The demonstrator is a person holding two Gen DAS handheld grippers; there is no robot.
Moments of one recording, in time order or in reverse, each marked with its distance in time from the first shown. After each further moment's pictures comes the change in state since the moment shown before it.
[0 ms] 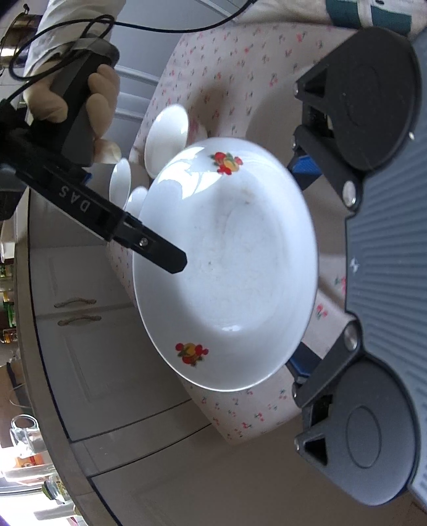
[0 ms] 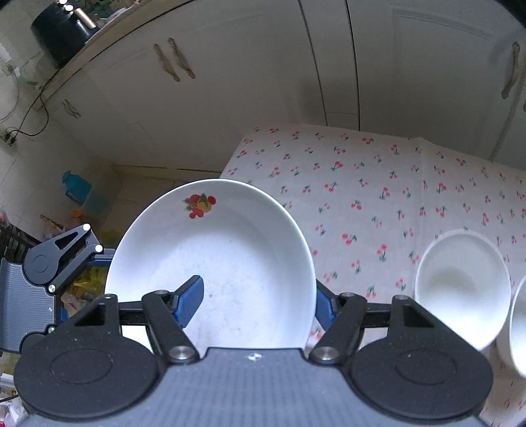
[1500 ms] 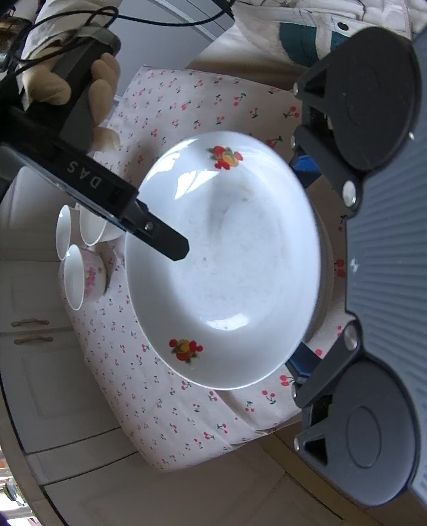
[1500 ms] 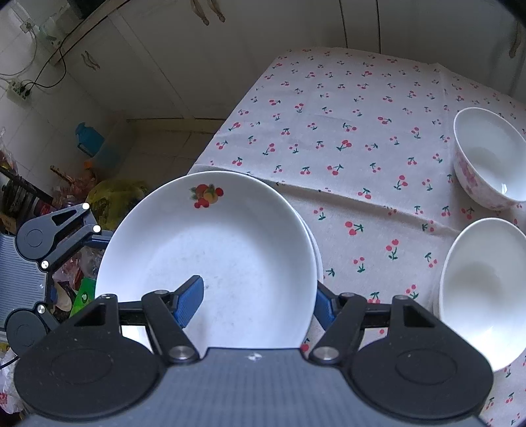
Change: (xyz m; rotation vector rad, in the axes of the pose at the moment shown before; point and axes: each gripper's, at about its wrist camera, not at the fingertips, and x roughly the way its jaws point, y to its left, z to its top) left arm -0.021 -0.084 -0.063 -0.074 0.138 -0.032; right arm 0.007 0.036 -0.117 -0.053 0.098 0.014
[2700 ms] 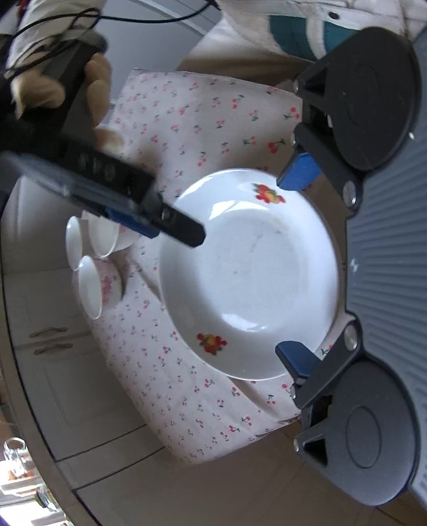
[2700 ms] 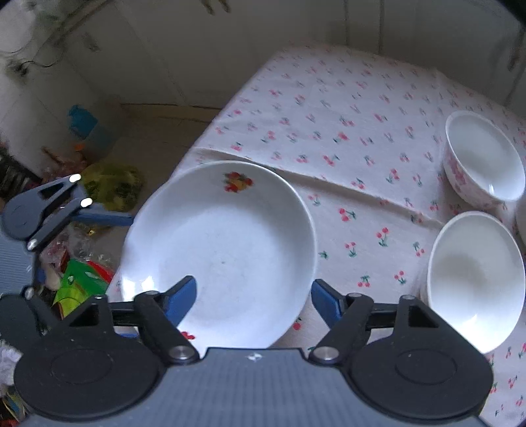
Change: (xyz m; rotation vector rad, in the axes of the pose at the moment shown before) left arm -0.010 -0.012 0.002 0.074 -0.052 0.047; right arm -0.012 0.012 -0.012 -0.072 0.016 -0.044
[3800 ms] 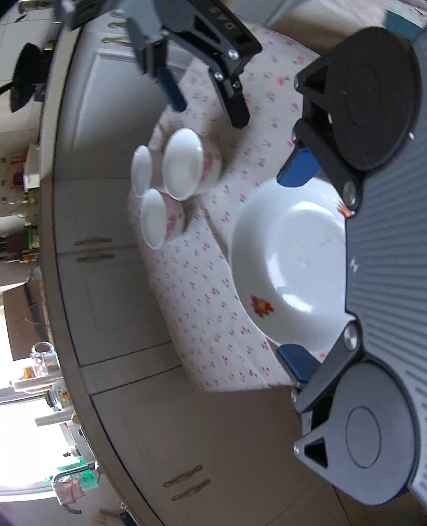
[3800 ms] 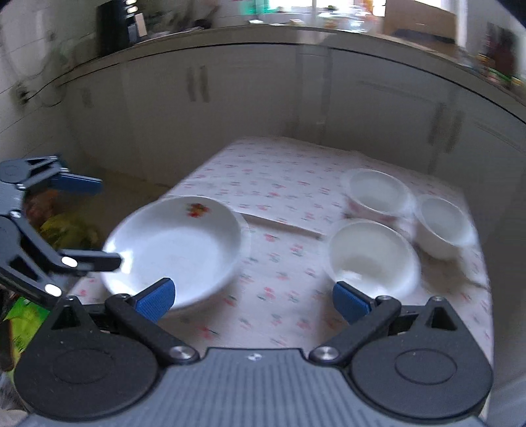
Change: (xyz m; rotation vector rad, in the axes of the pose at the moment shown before) left arm -0.026 -0.051 0.041 -0.248 -0.148 0.309; right arm -0.084 -0.008 -0.119 -0.054 -0.404 -0.241
